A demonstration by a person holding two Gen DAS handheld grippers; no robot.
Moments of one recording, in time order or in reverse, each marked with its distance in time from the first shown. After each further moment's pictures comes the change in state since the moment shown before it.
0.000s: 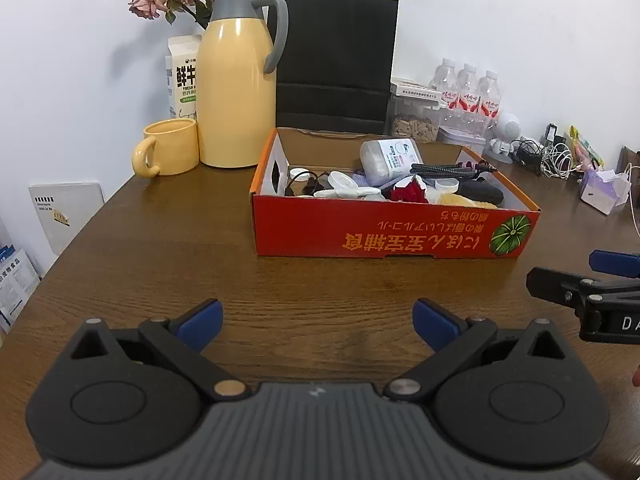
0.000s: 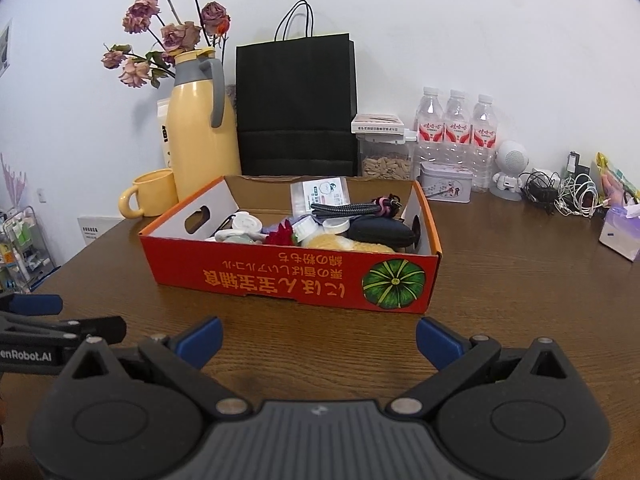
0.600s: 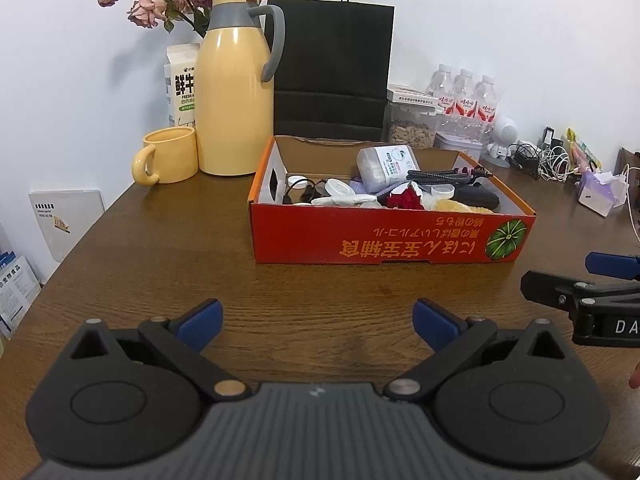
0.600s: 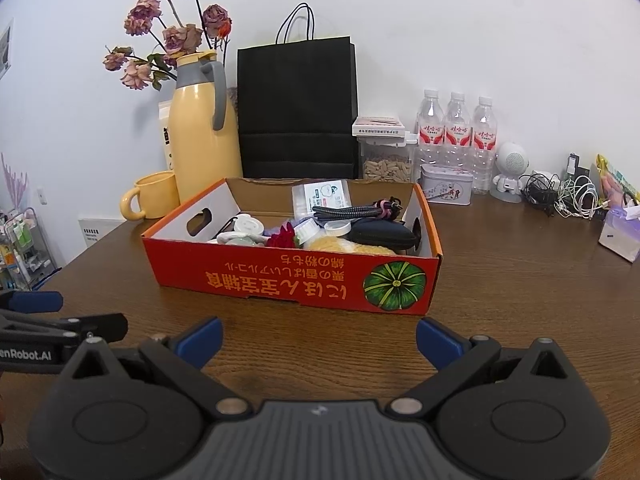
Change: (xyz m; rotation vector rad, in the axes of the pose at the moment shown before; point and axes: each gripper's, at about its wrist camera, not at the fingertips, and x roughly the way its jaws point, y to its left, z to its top) left arm -0.005 -0.003 0.001 0.009 -0.018 -0.002; right arm -0.003 0.002 -0.001 0.001 -0.006 0.000
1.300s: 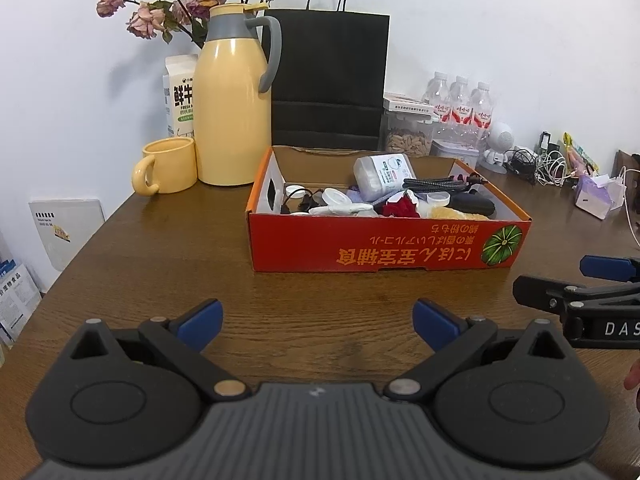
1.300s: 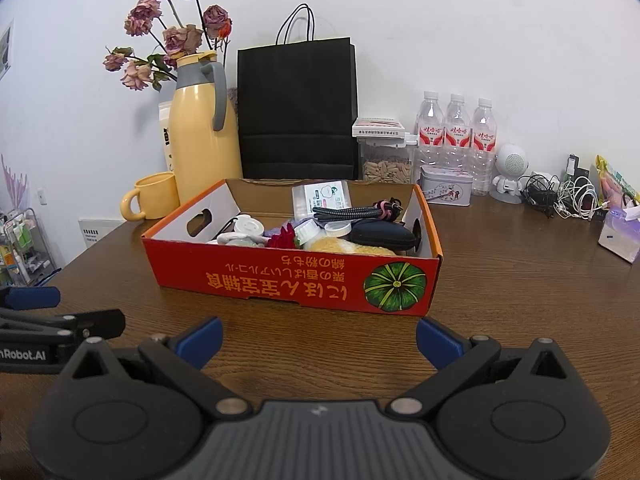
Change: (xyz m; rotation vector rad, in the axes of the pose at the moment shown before) left arm -0.006 -0.002 0.002 0.012 -0.026 -0.001; right arm -0.001 0.000 0.001 -0.001 0.000 0.002
